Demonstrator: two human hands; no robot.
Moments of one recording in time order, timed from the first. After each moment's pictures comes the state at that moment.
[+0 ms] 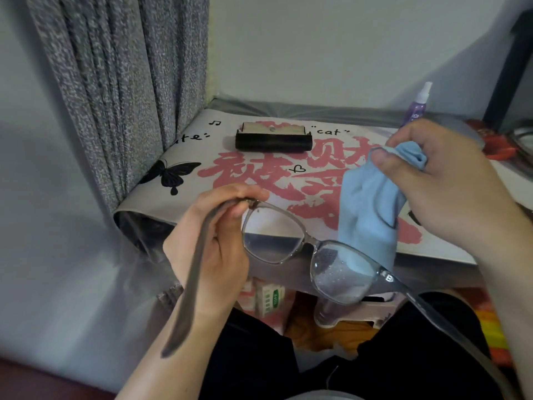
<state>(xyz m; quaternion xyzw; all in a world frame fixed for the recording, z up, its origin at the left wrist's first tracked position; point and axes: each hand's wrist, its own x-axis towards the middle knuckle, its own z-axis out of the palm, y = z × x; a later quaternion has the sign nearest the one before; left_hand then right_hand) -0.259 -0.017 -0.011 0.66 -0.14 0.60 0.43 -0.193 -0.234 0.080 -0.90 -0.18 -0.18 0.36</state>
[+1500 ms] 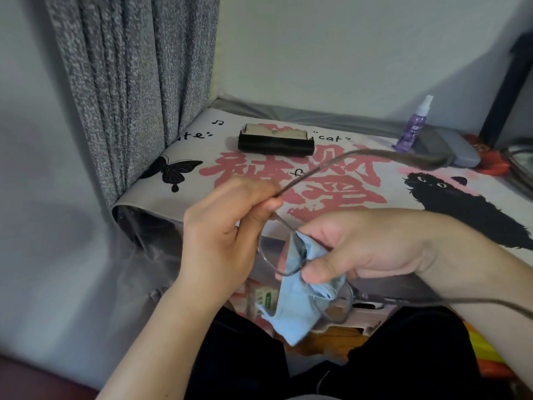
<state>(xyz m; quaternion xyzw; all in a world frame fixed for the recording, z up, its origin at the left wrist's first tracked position) -0.262 -0.006 0.004 0.77 -0.17 0.48 0.39 -0.189 -0.192 0.052 -0.66 -0.32 0.54 0.41</state>
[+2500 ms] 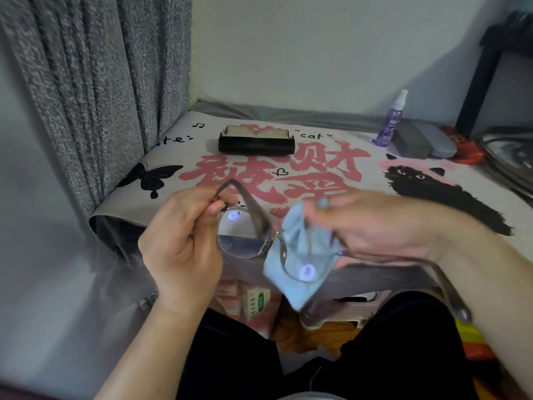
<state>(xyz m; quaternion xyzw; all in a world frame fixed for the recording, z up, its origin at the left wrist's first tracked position) -0.251 -0.002 -0.026 0.69 -0.11 0.59 0.41 -0.188 -0.223 0.064 -0.70 -0.20 0.43 0.53</state>
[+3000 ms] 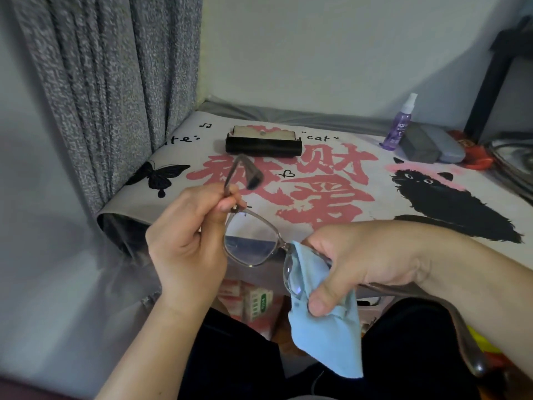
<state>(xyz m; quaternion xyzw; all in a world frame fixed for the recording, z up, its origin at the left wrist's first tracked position) -0.257 -0.002 -0.012 0.72 -0.10 0.56 0.40 -0.195 -0.205 0.053 -0.73 -0.26 0.52 0.36</state>
